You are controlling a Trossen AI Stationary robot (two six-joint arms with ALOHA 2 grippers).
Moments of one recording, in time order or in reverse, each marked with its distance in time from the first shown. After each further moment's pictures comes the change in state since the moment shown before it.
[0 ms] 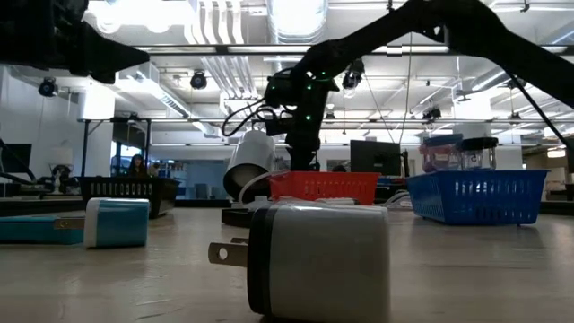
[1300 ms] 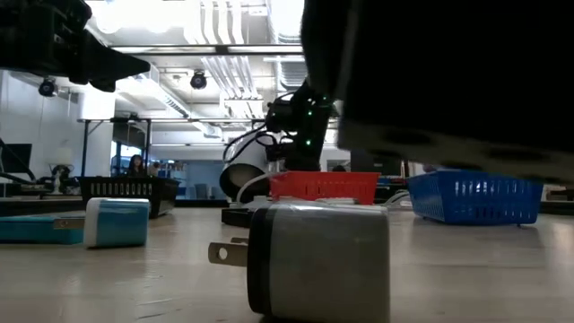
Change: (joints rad) left arm 0.000 0.004 -0.024 -0.011 -0.001 -0.047; right arm -0.016 0.058 -0.102 0.118 -0.095 0.047
